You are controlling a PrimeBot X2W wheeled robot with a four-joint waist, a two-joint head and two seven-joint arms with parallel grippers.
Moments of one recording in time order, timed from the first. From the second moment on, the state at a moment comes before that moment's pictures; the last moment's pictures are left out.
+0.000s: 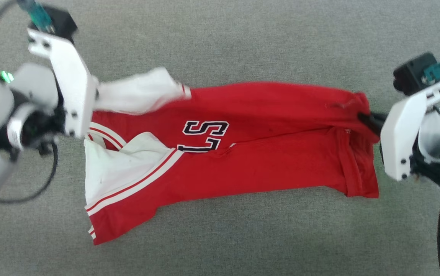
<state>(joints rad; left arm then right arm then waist) -1.07 0.81 -0.93 0.20 -1.08 0.17 0.84 -0.53 -0.44 0.21 -0.03 0.56 0.13 0.94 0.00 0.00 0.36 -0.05</state>
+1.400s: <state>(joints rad) -0.70 0.81 -0.75 0.13 -1.07 0.20 0.10 -0.44 -0.34 0.11 0.19 0.53 0.13 0.89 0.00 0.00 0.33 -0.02</state>
